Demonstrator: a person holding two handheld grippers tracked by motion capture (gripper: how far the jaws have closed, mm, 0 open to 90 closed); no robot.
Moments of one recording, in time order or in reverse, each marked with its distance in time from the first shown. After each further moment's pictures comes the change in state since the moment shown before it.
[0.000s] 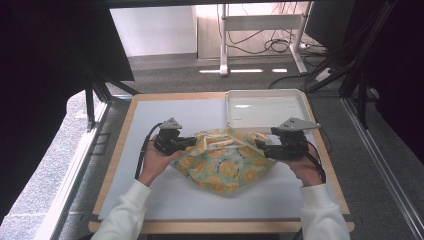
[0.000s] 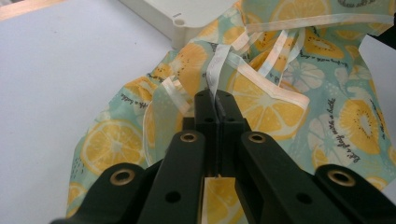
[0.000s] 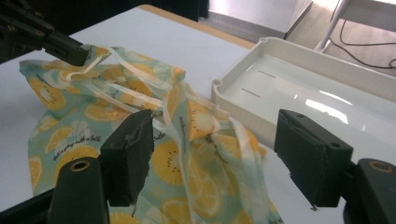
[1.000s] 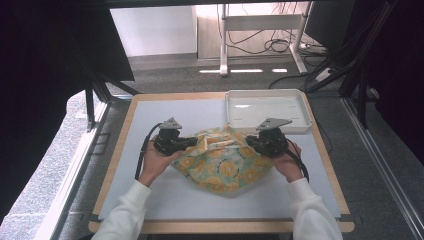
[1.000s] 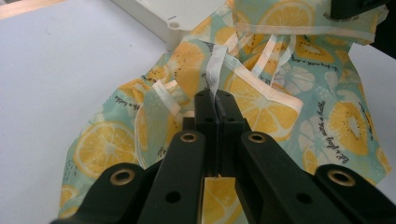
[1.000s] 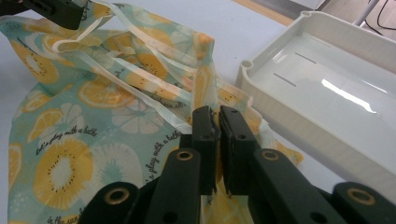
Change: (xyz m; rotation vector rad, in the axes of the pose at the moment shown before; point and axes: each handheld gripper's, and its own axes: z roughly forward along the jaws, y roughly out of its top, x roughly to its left) left arm -0.001 0.000 -0.002 -0.012 -0.014 -0.009; right arm 0.010 0.000 0.049 0.115 0.065 -0.065
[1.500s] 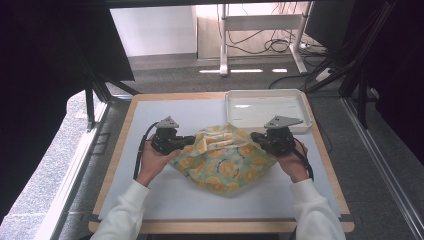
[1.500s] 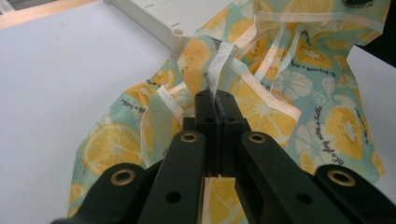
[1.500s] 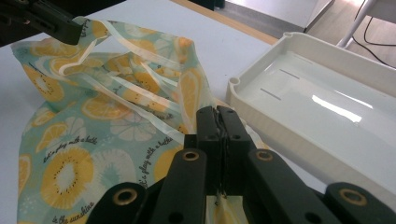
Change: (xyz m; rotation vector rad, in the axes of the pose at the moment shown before) left arm 0.001 0.002 -0.009 -0.027 0.005 -0.010; right arm -0.007 0.000 -0.020 -0.077 -0.010 0.016
